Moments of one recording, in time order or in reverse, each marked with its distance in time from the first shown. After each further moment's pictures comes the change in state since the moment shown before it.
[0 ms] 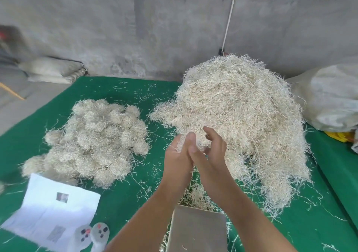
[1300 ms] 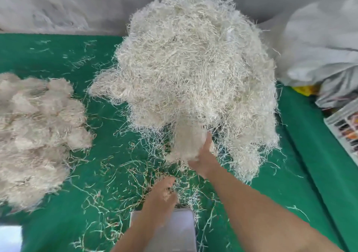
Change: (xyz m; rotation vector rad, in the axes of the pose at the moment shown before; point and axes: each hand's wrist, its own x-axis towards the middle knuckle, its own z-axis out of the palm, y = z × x) left_hand 0.034 -0.200 0.086 0.485 -0.537 -0.359; right_hand 0.099 0.257 -0.116 -0.505 -0.061 0.622
